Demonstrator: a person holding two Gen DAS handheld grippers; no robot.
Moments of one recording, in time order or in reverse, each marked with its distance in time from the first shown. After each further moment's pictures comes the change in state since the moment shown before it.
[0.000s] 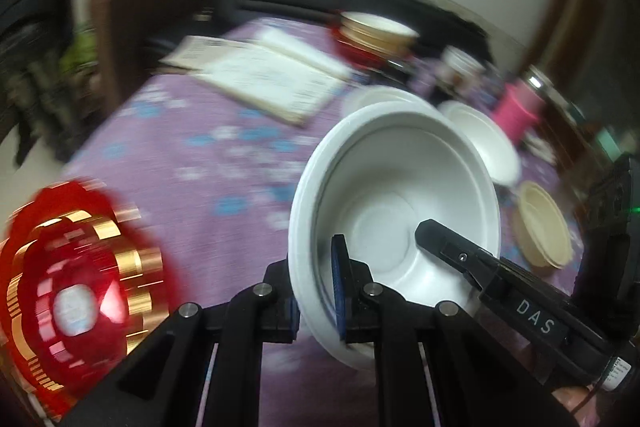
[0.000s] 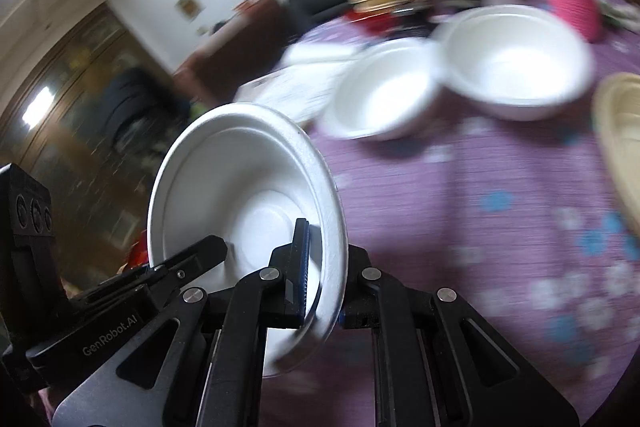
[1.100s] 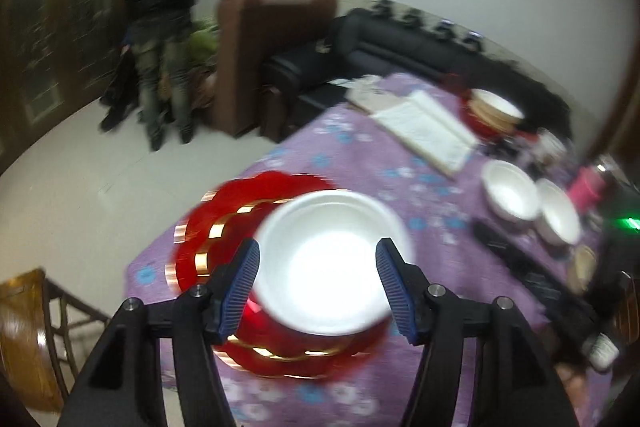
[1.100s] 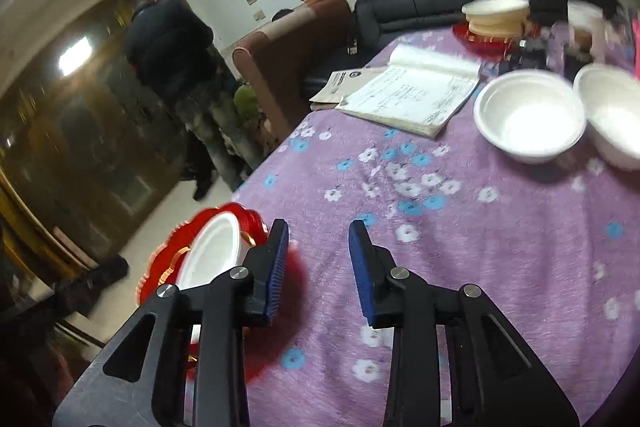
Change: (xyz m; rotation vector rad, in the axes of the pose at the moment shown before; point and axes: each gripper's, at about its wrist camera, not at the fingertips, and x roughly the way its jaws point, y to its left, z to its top) left arm -0.086 0.094 -0.020 -0.188 -0.145 0.237; right arm 0.039 0.109 -0.021 -0.168 -0.022 0.073
